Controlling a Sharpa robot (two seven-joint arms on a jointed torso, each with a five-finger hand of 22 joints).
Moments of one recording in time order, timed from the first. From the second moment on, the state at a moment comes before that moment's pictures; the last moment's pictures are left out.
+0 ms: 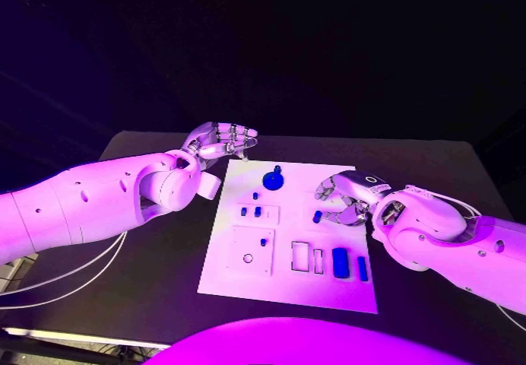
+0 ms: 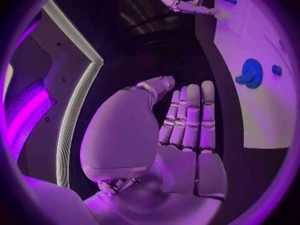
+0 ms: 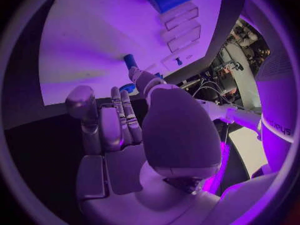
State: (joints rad) left arm 1.09 -0.90 0.02 1.46 -0.15 -0.25 0.35; left_hand 1.44 -0.23 0.55 0.08 0.25 0.85 0.20 0.24 0.35 0.91 0.15 0.43 0.19 0.91 0.08 1.20 0.46 0.17 0.80 0.17 0.91 0.80; right arm 1.11 -0.80 -0.09 1.66 -1.64 -0.29 -0.25; right_hand 1.39 -0.25 0.40 0.08 0.19 0.91 0.15 0.25 0.31 0.93 0.11 0.24 0.09 1.45 0.03 1.32 1.07 0.12 1.32 0.13 0.92 1.31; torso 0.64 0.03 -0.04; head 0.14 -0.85
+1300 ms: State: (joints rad) left arm 1.09 -0.90 0.02 1.46 -0.15 -0.25 0.35; left_hand 1.44 -0.23 0.55 0.08 0.25 0.85 0.20 0.24 0.35 0.90 0.15 0.43 0.19 0.91 0.08 1.20 0.46 0.17 0.80 0.17 0.90 0.80; right arm 1.11 -0.76 -0.10 1.63 -1.59 -0.20 -0.26; right_hand 1.47 -0.18 0.58 0.12 0.08 1.05 0.12 0.27 0.33 1.16 0.07 0.37 0.12 1.47 -0.03 1.37 1.15 0.10 1.41 0.09 1.08 1.31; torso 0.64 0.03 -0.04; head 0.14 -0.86
